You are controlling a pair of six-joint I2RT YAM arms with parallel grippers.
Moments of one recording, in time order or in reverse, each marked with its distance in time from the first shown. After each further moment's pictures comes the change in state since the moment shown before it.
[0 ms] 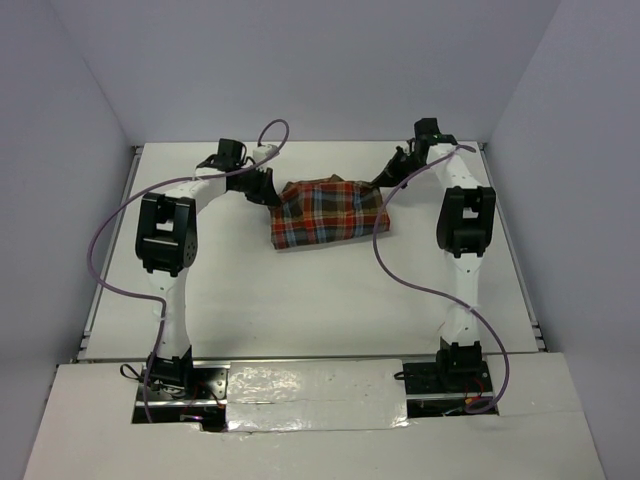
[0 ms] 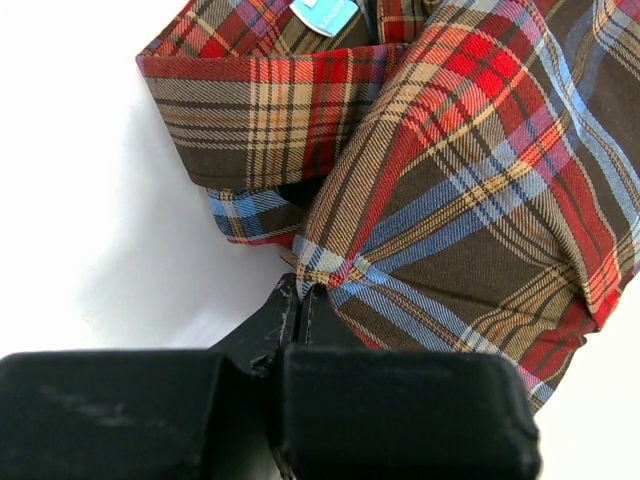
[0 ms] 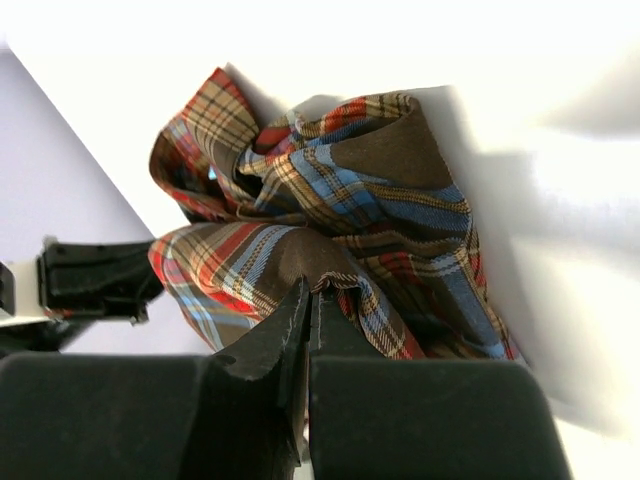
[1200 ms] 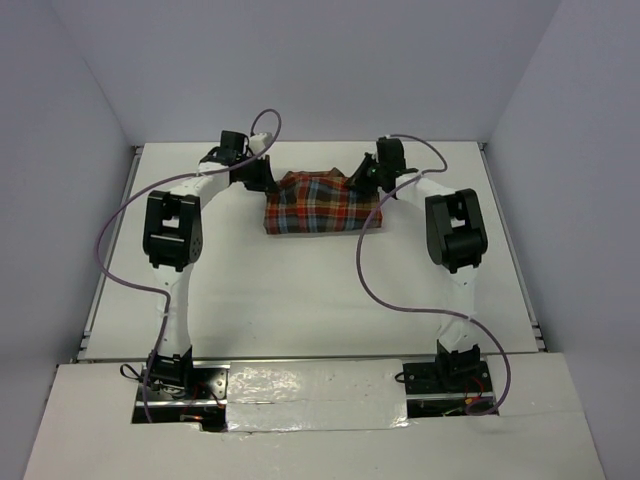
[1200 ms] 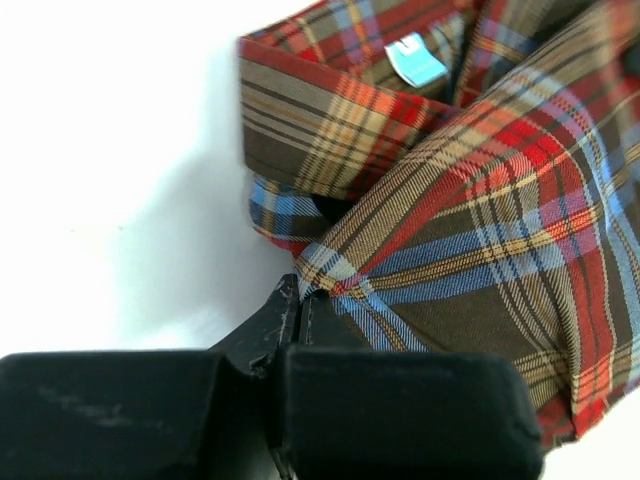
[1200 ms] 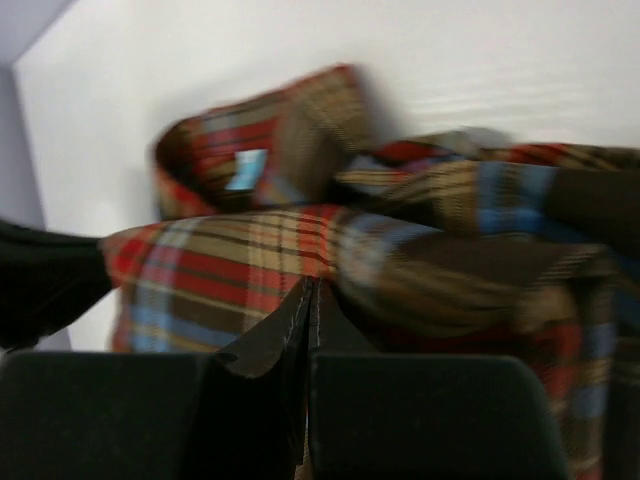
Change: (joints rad) left arm 0.000 0.082 0.139 0.045 -0.180 -0.203; right arm 0.218 -0.254 -0.570 0.832 0.300 0.039
